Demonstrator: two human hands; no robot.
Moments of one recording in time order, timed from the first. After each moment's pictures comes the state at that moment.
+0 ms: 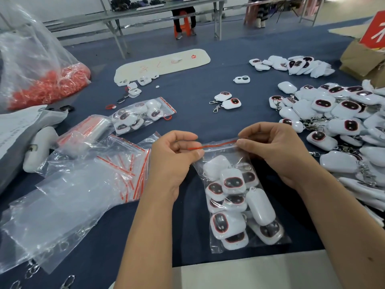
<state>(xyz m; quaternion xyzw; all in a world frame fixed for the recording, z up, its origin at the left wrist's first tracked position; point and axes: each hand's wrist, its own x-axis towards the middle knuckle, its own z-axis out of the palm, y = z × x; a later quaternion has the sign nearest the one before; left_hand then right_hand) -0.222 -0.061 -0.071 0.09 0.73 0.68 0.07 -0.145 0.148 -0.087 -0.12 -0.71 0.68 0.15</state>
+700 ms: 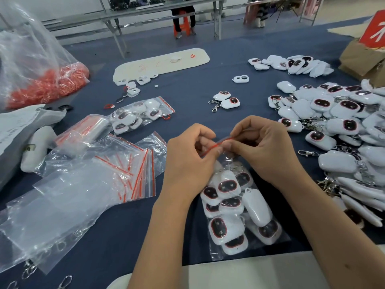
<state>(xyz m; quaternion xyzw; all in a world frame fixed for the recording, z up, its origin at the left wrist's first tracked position) -0.208 -0.041 -0.074 0.27 0.79 0.54 -0.06 -0.146 0.125 -0.081 -0.03 -0.76 0.60 0.23</state>
